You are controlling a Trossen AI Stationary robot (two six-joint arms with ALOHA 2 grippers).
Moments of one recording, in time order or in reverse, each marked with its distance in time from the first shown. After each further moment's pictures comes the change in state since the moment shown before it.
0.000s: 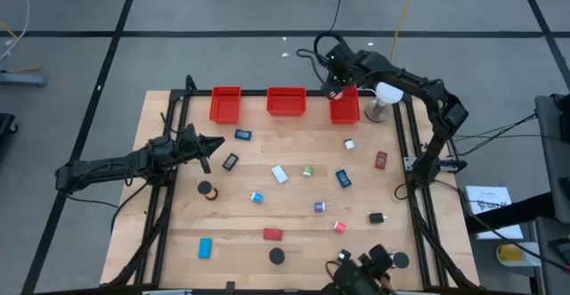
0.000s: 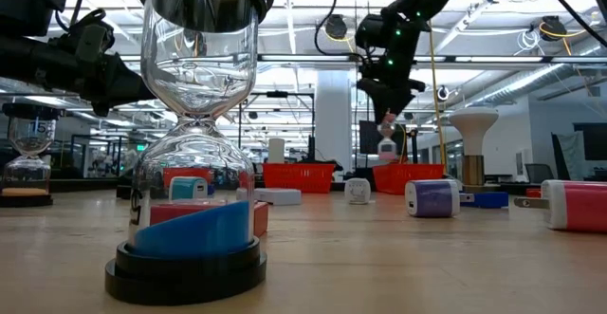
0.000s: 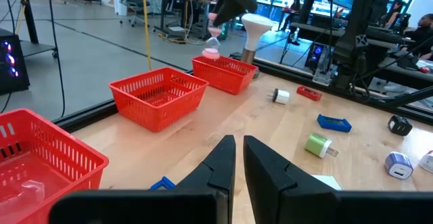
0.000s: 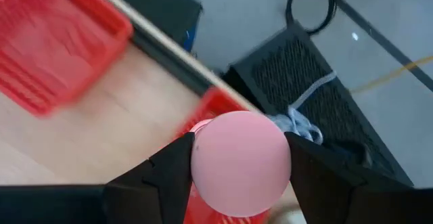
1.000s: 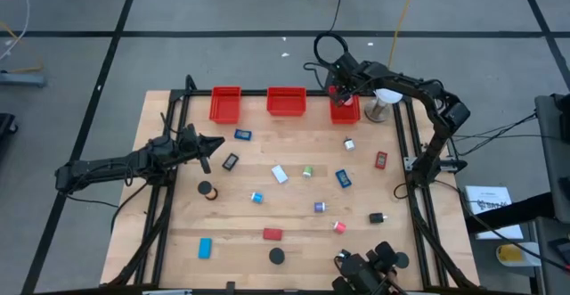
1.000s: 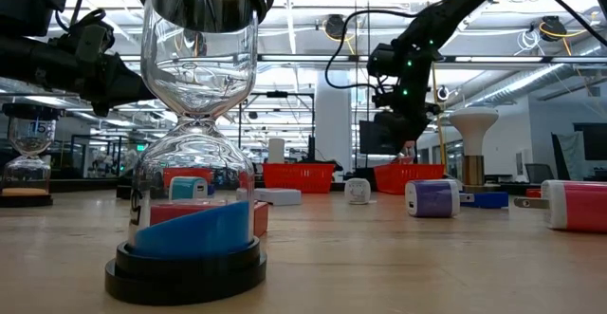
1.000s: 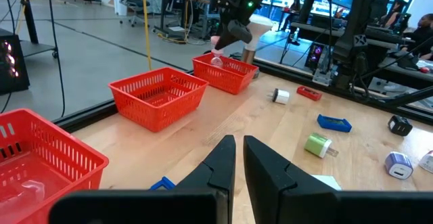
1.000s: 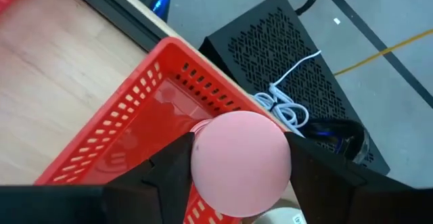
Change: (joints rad) left arm 0.000 0.000 0.000 0.000 0.000 0.000; right arm -0.062 -0.001 -0.232 0.187 0.050 -0.091
